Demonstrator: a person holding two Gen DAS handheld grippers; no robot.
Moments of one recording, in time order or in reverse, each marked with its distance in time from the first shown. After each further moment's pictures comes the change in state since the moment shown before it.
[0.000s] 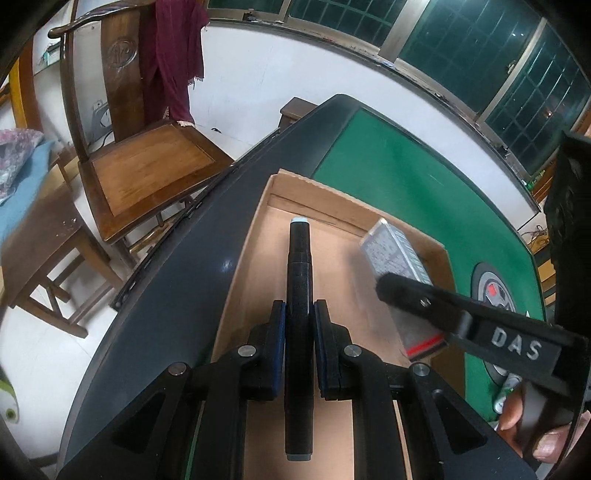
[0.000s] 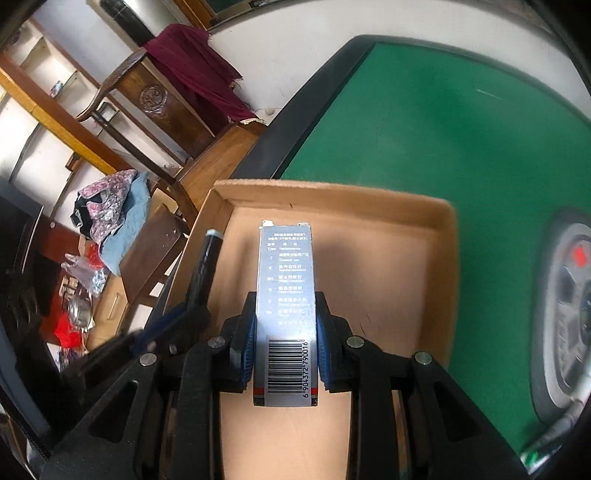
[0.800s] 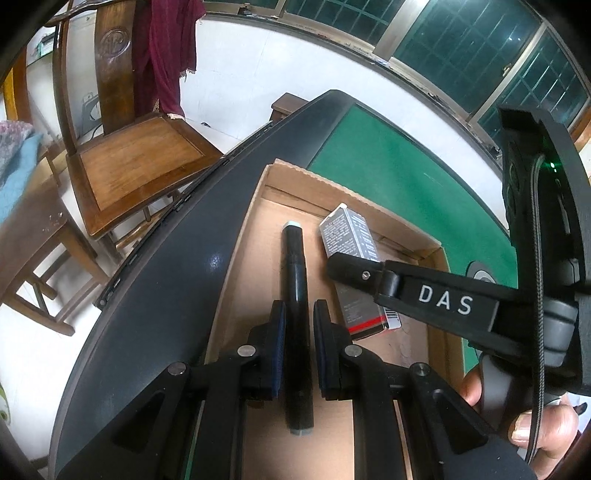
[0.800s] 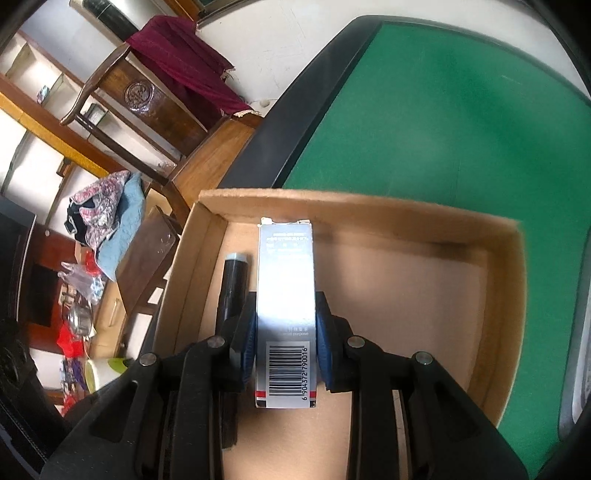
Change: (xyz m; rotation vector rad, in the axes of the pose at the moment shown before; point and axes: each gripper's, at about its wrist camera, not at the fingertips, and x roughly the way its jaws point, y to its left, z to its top) left arm 0.004 0.000 -0.002 -0.020 0.008 -0.061; right arm 0.031 -0.001 0.010 0.031 0.036 0.002
